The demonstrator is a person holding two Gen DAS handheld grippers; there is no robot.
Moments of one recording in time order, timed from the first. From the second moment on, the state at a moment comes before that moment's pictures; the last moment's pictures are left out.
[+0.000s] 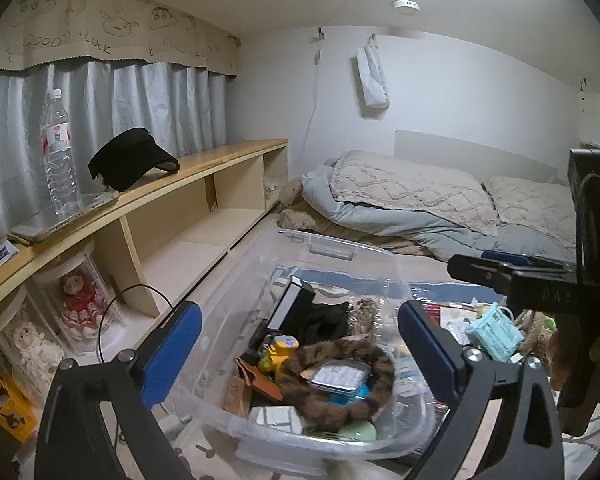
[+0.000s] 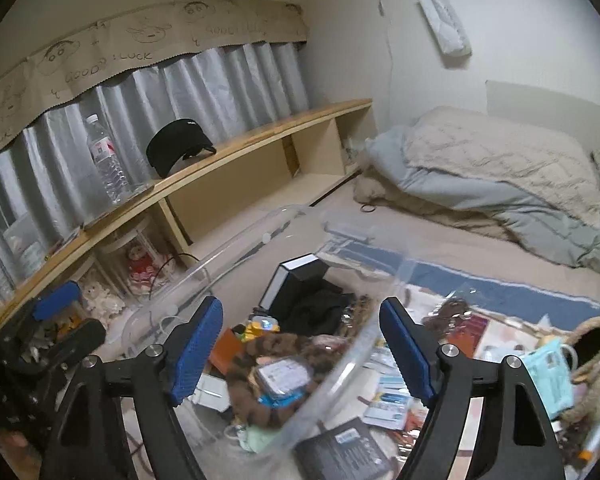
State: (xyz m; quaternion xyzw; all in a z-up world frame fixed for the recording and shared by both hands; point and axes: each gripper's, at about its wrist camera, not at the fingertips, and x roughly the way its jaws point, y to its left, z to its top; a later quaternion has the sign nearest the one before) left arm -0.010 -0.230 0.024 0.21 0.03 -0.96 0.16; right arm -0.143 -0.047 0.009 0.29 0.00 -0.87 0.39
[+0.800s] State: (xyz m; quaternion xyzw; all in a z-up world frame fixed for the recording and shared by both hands) left arm 0.023 -0.146 0.018 0.21 0.01 -0.97 0.15; right arm -0.067 0.052 0.005 0.23 0.04 -0.91 0.34
